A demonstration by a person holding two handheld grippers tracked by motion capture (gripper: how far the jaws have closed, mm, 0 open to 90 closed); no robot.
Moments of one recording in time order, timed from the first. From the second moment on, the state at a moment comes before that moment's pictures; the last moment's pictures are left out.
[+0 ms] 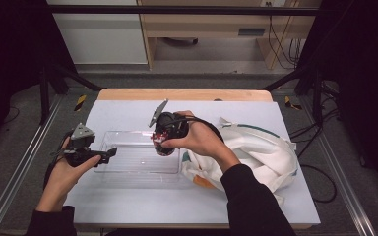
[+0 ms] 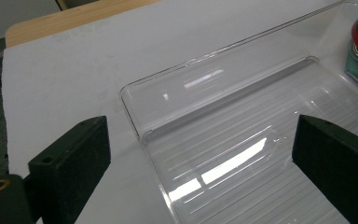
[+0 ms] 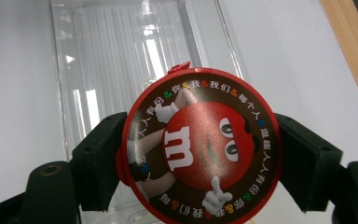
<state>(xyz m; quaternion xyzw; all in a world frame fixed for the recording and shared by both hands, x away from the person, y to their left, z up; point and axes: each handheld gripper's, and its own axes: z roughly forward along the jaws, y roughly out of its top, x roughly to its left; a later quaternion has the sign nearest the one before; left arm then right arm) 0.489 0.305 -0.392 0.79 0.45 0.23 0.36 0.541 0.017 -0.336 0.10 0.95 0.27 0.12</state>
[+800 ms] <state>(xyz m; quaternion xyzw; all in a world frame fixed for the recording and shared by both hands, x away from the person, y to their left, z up) 0.489 0.303 -0.392 0.79 0.44 0.23 0.36 0.545 0.017 -0.352 0.11 0.95 0.26 0.11</state>
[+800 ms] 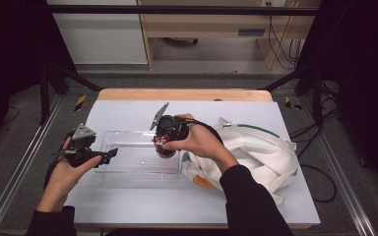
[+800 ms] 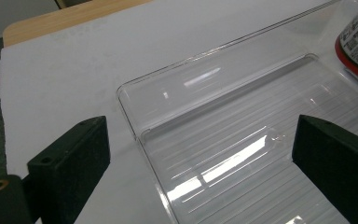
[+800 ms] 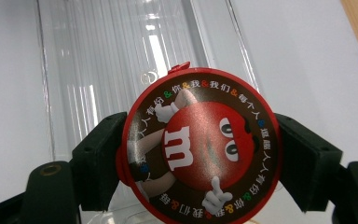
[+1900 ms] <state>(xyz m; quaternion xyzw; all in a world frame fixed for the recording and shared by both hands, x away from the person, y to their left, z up) 0.489 0.302 -0.393 0.79 0.44 0.22 0.36 0.551 0.012 -0.379 0.11 0.96 0.25 0.10</state>
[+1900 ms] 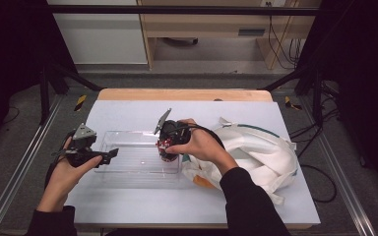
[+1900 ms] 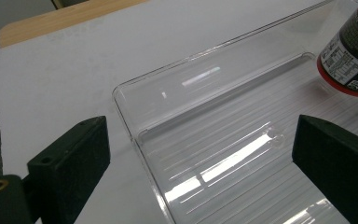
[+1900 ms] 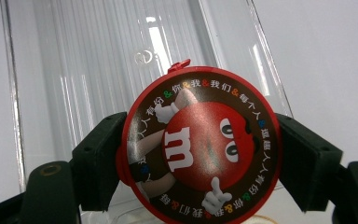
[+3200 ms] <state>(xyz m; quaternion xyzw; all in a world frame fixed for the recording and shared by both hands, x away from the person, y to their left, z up) 0.489 0.300 -0.393 0.79 0.44 0.22 0.36 0.551 0.018 -0.399 0.11 0.97 0.22 0.10</state>
